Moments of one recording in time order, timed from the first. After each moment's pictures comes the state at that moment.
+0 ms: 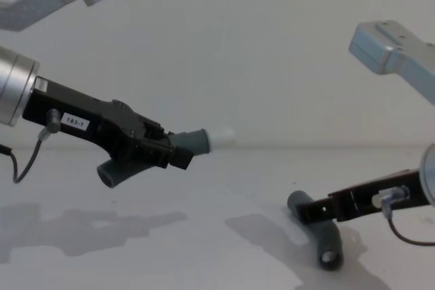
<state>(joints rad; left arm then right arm) -0.68 0.60 0.62 -1.44 -0.32 0.31 -0.94 0.21 0.28 -0.41 -1.78 0.20 0.81 0.06</state>
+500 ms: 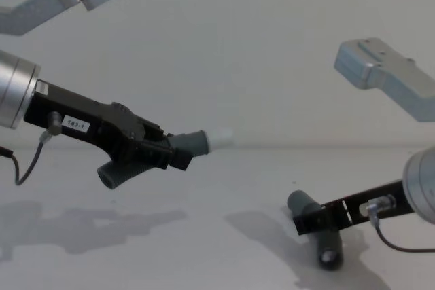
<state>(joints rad) -0.69 0.59 0.63 -1.41 -0.33 0.30 -0.93 0.25 0.25 -0.43 -1.72 0.17 0.84 0.05</state>
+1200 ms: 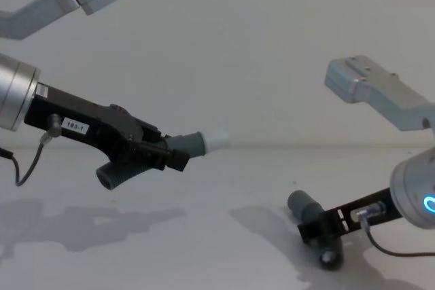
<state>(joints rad) -0.71 0.59 0.65 -1.38 -0.33 0.28 -0.93 0.30 0.21 -0.43 -1.63 0.15 0.89 0.04</state>
